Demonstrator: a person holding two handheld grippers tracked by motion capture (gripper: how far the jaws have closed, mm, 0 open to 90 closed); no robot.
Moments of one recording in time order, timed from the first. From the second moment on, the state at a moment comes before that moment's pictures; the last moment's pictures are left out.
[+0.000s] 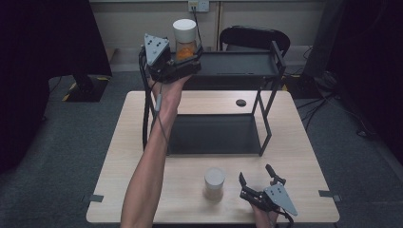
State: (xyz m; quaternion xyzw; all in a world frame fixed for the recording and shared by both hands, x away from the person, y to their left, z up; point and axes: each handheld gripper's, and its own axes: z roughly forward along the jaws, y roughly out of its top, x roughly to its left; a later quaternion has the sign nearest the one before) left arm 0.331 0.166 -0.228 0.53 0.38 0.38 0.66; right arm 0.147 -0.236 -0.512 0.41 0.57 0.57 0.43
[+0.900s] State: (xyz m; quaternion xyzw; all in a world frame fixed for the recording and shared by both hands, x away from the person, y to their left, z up) left arm 0.266 0.198 -0.301 0.52 0.36 0.40 0.66; right arm 0.146 -0.235 -0.512 0.41 0.57 0.57 0.43
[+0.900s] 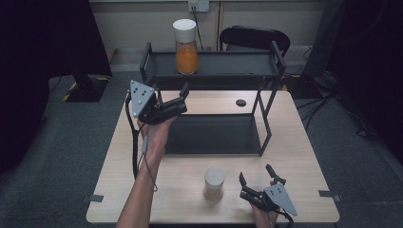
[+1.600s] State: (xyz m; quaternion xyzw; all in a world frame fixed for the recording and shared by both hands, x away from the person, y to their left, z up) left arm 0.222 0.207 -0.350 0.52 0.36 0.42 0.65; right arm 0.146 -0.235 -0.512 0.41 0.56 0.57 0.43
